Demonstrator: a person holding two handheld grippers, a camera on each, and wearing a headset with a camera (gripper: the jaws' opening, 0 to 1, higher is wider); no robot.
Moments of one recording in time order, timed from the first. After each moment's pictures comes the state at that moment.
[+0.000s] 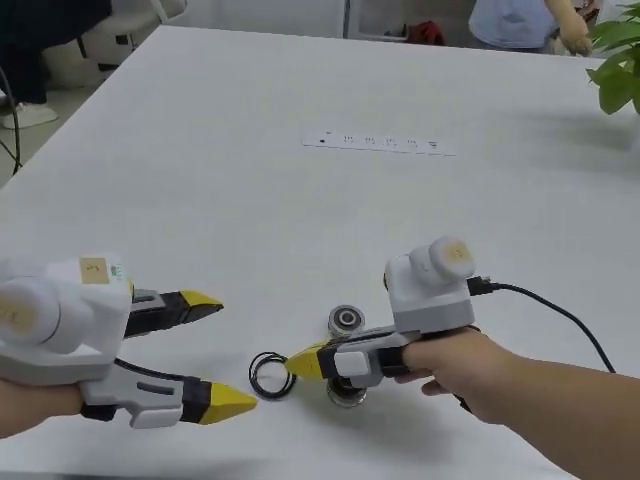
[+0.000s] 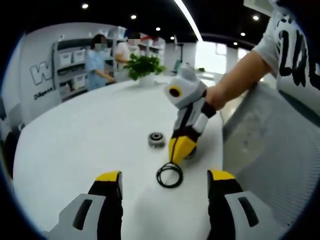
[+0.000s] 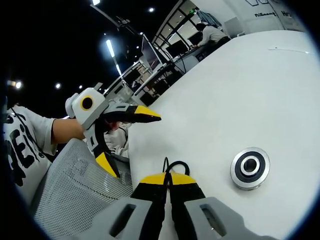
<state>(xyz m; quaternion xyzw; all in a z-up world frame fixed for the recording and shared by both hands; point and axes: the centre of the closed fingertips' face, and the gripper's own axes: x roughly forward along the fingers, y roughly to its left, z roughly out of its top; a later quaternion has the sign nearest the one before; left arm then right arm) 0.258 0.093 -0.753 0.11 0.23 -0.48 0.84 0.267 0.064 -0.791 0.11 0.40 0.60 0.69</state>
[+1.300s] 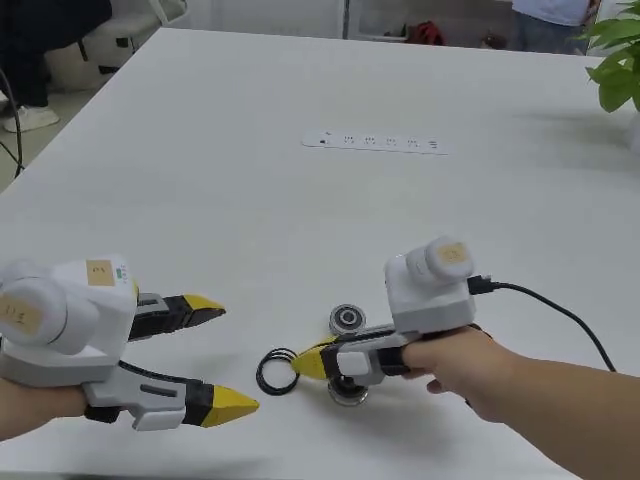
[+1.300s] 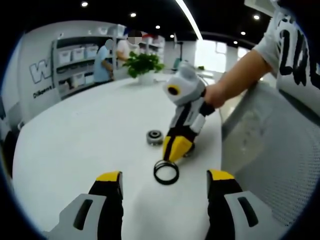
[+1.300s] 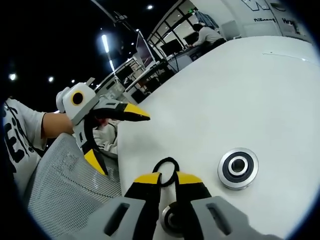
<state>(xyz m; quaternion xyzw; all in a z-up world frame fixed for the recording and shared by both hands) 0.255 0.093 -0.757 0.11 0.24 -0.48 0.84 0.276 0.058 -0.802 0.06 0.39 0.58 0.71</state>
